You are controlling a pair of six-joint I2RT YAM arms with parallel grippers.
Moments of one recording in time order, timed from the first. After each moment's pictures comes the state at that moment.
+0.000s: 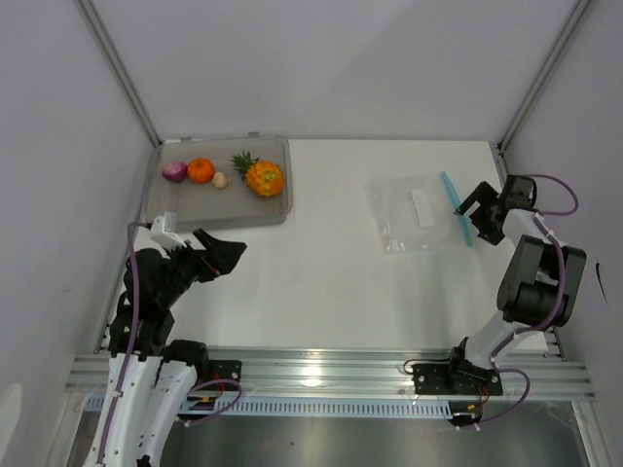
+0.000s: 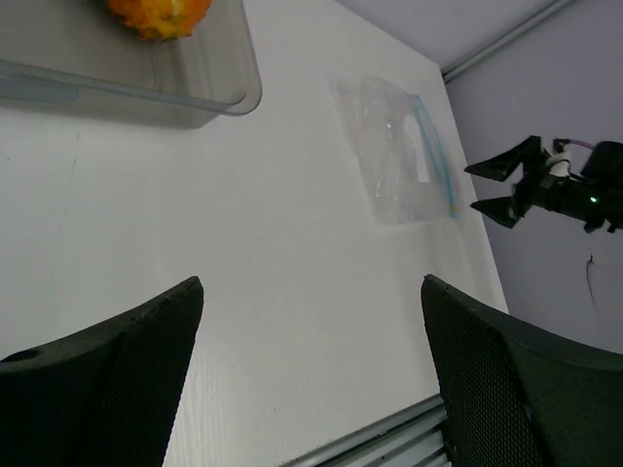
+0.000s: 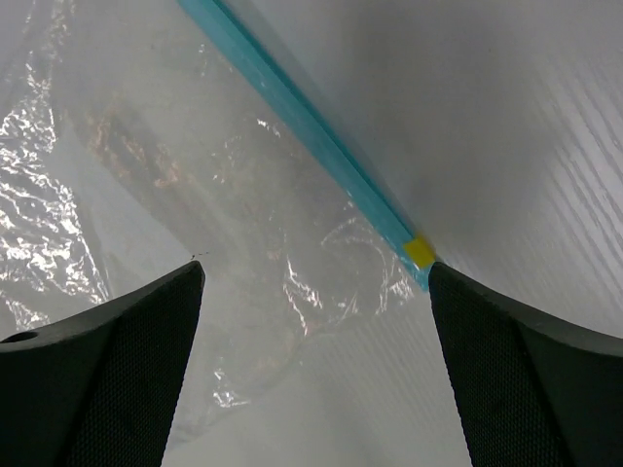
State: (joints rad) left arm -0.10 0.45 0.67 -0.51 0.31 -0.64; right arm -0.30 1.67 1.08 -0.28 -0.18 0.47
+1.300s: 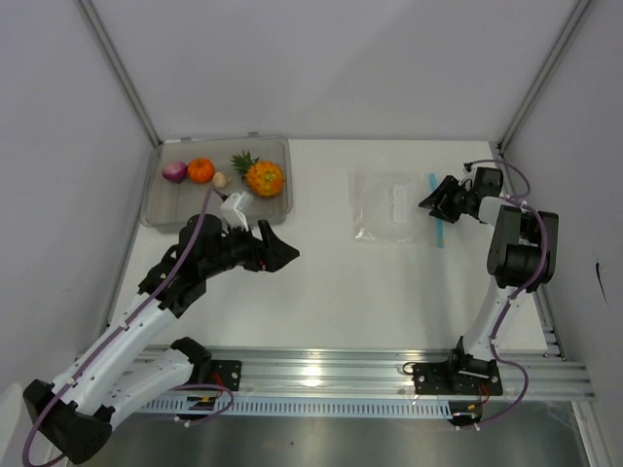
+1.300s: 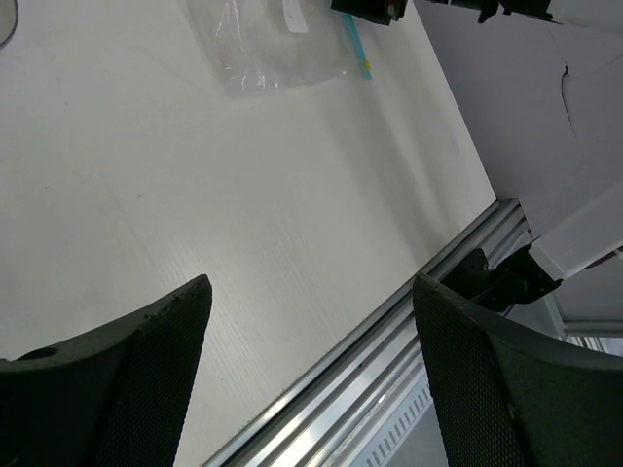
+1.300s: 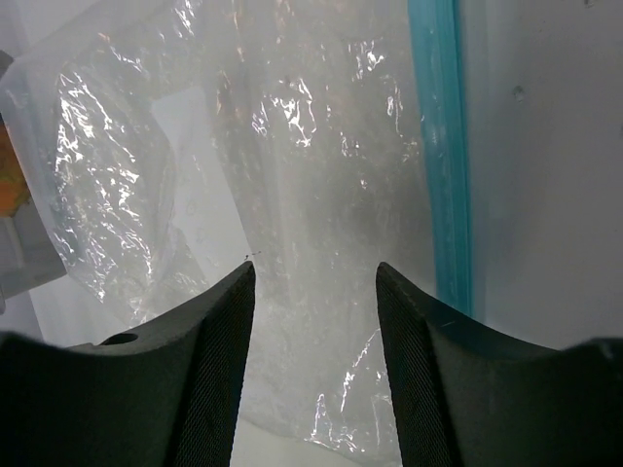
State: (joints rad) left arm -0.54 0.82 0.80 -0.37 0.29 -0.57; right arm -0.19 2.01 1.25 -0.07 -0.59 0.41
